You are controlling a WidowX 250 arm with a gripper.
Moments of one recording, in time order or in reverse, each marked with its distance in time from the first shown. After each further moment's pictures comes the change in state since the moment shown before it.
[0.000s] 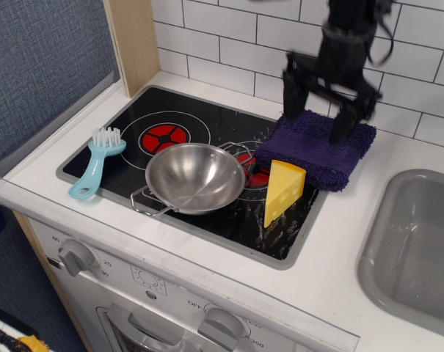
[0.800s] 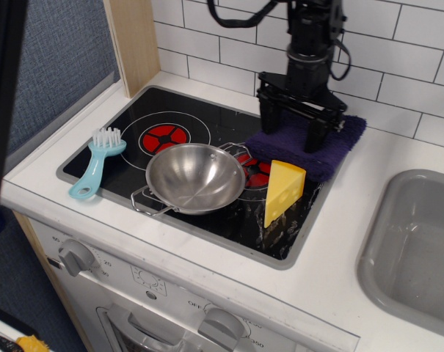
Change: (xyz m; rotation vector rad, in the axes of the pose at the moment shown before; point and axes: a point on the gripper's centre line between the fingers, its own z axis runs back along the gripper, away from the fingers) arm 0.005 0.003 -0.054 -0.095 0.024 0.068
